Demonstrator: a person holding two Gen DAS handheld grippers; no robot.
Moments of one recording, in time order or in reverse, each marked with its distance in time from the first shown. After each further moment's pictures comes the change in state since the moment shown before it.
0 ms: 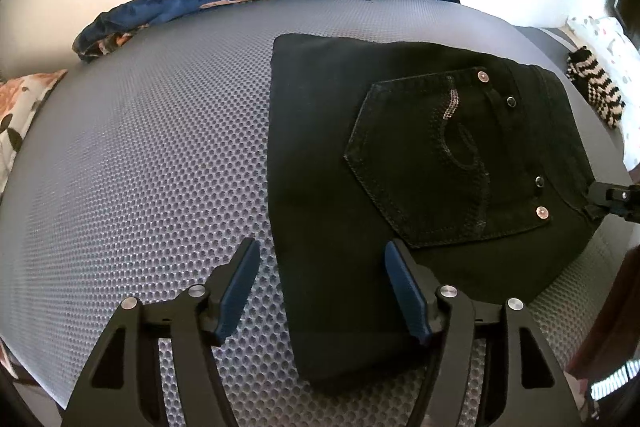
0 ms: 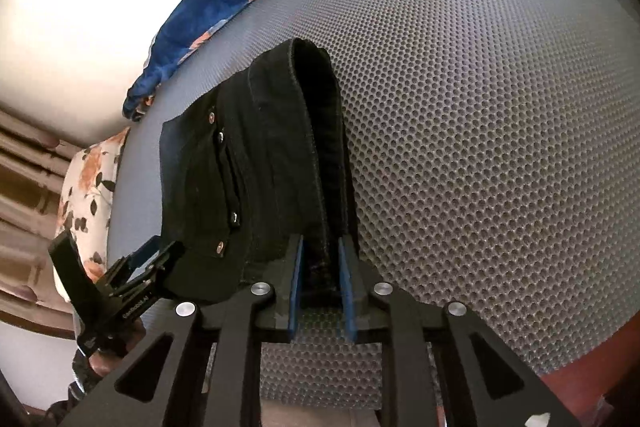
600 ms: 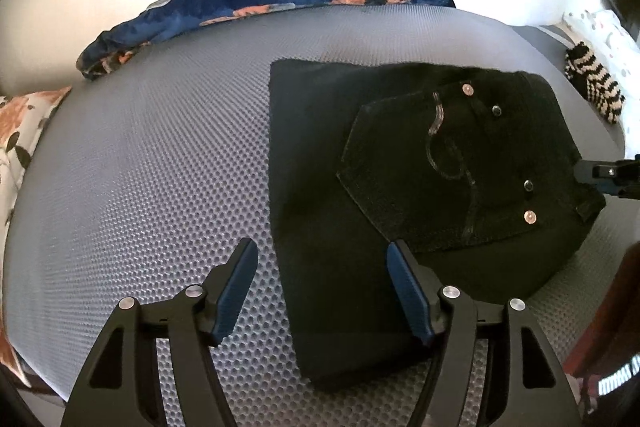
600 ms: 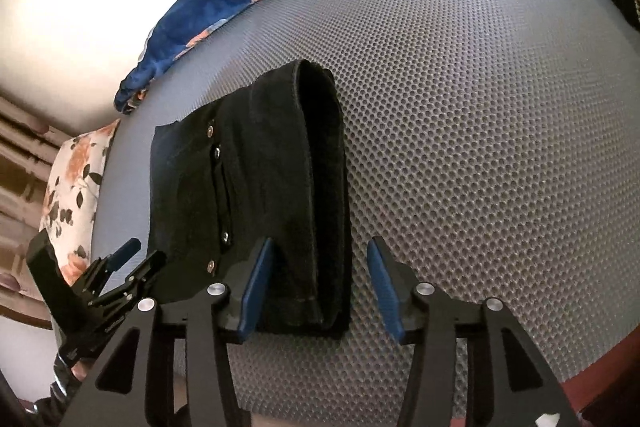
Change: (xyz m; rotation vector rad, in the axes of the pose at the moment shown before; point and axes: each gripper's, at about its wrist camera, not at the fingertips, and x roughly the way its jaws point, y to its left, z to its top) left arm -0.013 -0.005 0.005 0.030 -0.028 0.023; right arm 0.004 0.012 0.023 -0.058 0.004 -0.064
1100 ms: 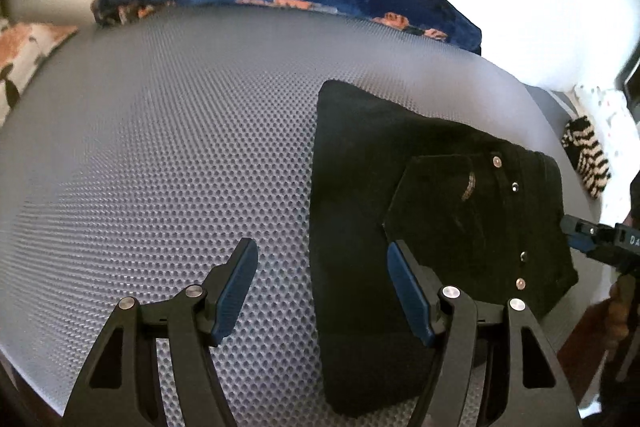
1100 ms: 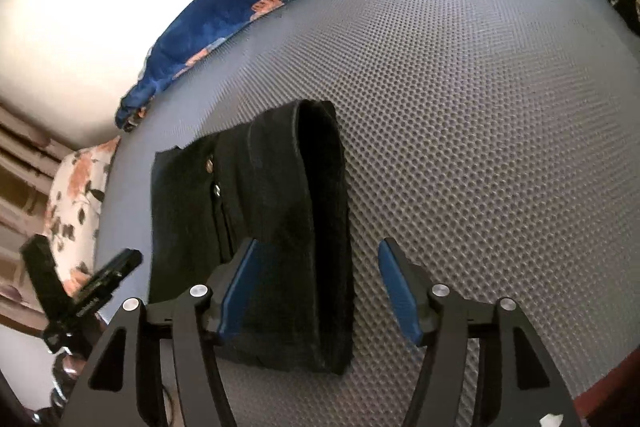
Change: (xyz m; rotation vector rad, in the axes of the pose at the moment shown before) left arm 0.008 0.058 0.020 -0.241 0.025 -0.149; right arm 0.006 -0.004 0.023 0.006 -0.034 0.045
